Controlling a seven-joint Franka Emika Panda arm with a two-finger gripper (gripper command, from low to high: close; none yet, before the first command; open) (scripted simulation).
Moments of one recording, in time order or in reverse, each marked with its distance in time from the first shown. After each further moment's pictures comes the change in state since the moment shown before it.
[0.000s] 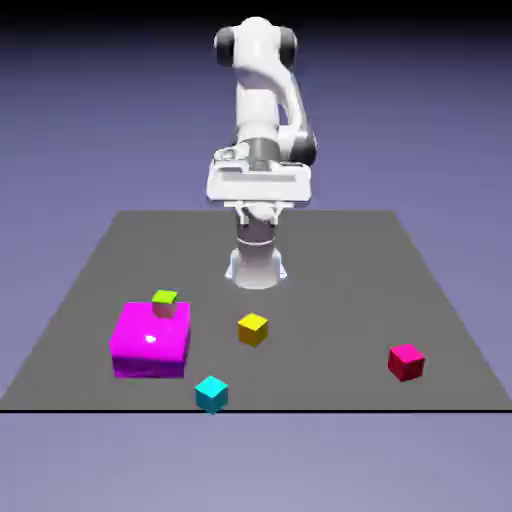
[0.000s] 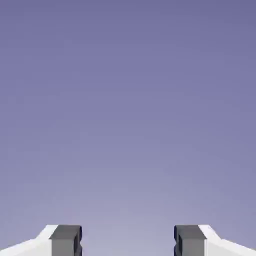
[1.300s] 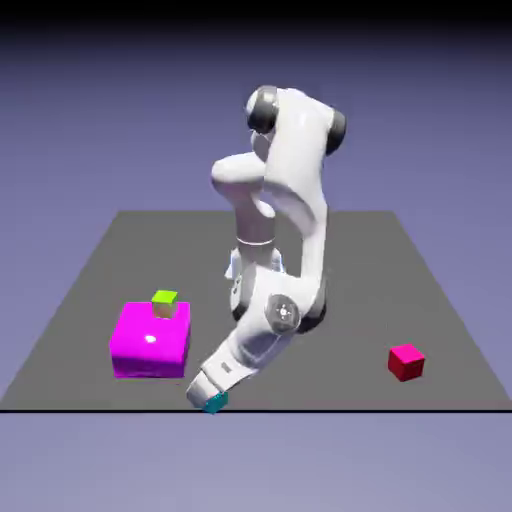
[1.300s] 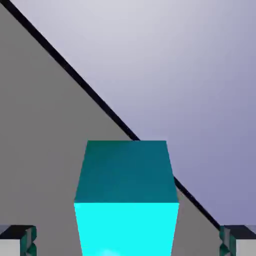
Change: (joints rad) arm 0.439 1.301 -0.513 0.828 -0.111 -0.738 -0.746
